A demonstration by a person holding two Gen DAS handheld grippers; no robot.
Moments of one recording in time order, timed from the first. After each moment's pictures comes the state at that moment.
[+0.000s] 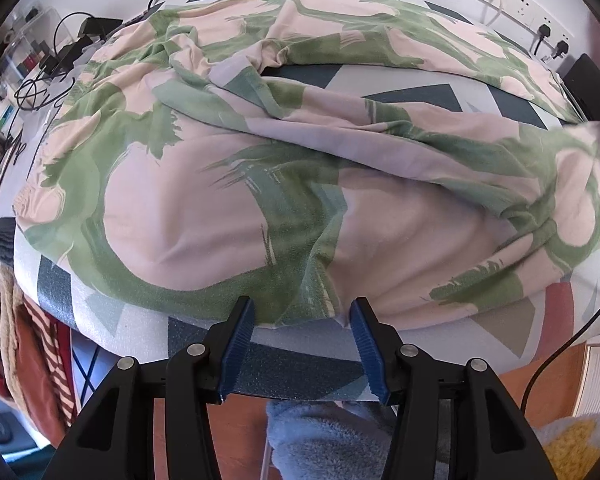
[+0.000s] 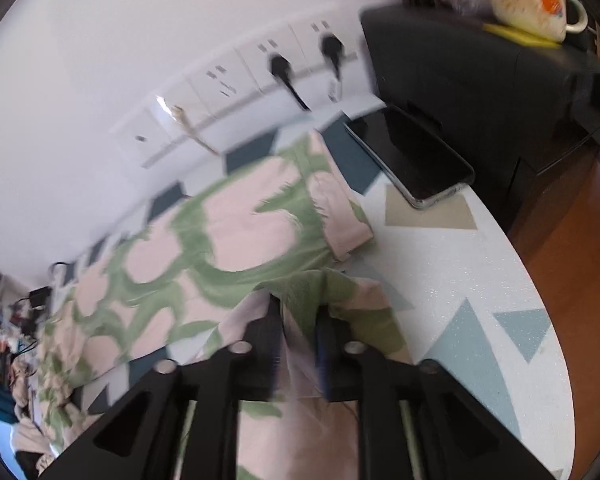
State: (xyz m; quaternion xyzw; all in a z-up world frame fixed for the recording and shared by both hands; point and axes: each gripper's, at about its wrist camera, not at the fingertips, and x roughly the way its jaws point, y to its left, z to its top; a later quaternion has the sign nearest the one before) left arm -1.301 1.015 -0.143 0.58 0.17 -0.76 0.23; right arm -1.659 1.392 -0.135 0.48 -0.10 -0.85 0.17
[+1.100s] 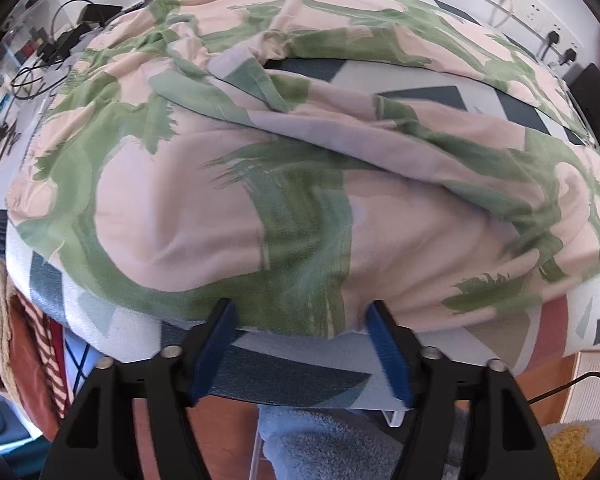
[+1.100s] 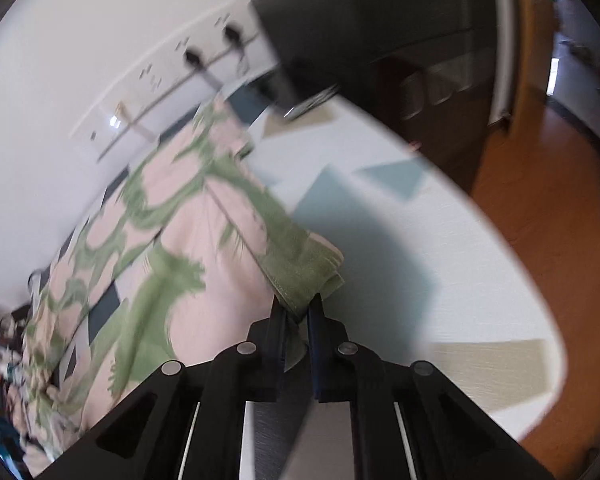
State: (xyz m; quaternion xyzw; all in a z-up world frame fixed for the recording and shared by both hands) left arm -1.313 0.999 -0.149 0.59 0.19 -0.75 0.22; right arm -1.541 1.490 -0.157 0.49 -0.15 -0.86 0.08
